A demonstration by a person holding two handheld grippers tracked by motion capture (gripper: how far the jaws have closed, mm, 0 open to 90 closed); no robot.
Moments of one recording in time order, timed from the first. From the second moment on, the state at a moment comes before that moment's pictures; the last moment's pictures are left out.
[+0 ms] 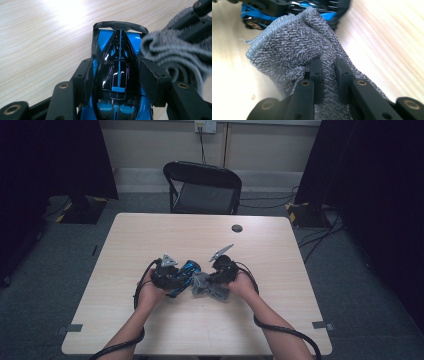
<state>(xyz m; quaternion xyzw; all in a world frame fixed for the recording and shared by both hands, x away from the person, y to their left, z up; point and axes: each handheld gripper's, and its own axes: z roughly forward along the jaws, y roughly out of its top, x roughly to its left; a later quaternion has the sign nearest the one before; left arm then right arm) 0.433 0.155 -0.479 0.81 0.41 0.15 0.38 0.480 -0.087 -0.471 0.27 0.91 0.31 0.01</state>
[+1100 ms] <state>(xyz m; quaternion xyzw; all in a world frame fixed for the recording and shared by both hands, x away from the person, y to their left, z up) 0.433 0.161 -0.469 0.81 0.41 0.13 0.39 0.431 -0.102 -0.460 0.21 0.91 0.35 -0.03</state>
